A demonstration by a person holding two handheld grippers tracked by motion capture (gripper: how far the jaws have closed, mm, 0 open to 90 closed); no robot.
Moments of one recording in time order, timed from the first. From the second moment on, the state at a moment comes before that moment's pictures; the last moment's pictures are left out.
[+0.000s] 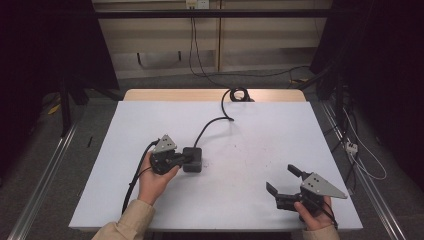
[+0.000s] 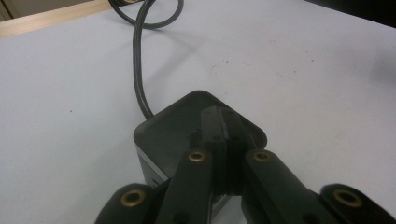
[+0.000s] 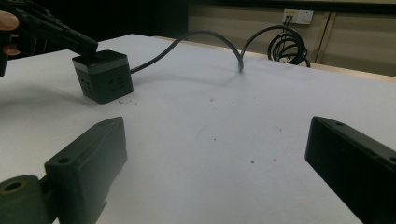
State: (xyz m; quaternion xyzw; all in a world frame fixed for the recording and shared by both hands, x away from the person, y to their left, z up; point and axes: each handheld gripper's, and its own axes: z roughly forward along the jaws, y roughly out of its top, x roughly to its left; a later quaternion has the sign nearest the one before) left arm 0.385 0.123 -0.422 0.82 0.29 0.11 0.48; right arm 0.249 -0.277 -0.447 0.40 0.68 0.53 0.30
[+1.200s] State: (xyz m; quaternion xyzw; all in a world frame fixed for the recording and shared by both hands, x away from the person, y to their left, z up) left arm 0.385 0.129 -0.410 0.80 0.31 0.06 0.52; right arm 0.248 -0.279 -0.447 0.40 0.68 0.53 0.30
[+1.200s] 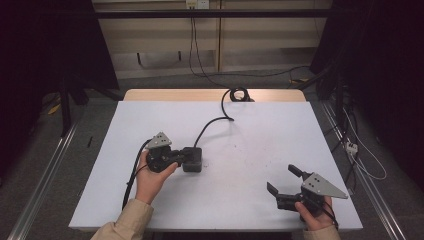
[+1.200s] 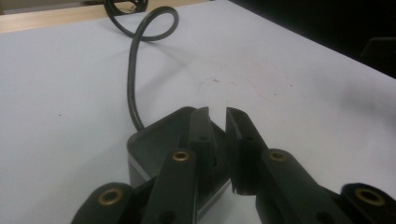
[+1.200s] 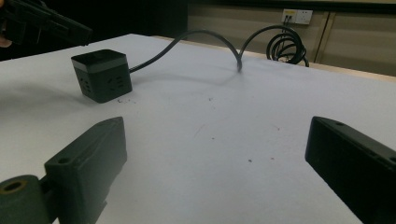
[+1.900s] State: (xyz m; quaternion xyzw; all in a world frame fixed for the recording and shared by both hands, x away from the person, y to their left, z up) left arm 0.380 0.139 -0.401 0.78 0.30 0.04 0.54; right arm 0.248 -0.280 -0.446 0.40 0.68 0.53 0.30
